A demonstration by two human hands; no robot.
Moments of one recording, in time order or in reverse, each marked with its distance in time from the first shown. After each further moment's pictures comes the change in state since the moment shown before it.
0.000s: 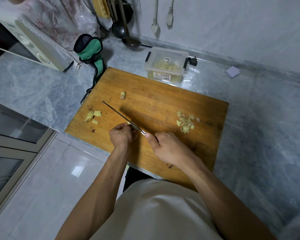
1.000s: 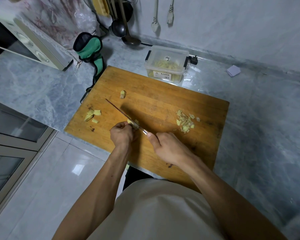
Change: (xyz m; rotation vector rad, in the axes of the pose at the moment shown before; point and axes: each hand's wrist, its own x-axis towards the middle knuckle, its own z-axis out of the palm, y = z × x) left_hand 0.005 -0.002 0.004 0.052 0.023 0.041; right_hand 0.007 0.006 0.004 0.003 0.005 0.022
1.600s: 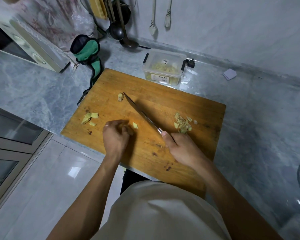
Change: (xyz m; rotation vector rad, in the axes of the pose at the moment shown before) left_hand 0.020 -0.006 -0.028 0.596 -0.102 0.674; right_hand -0.007 0.032 -0.020 0.109 0.081 0.069
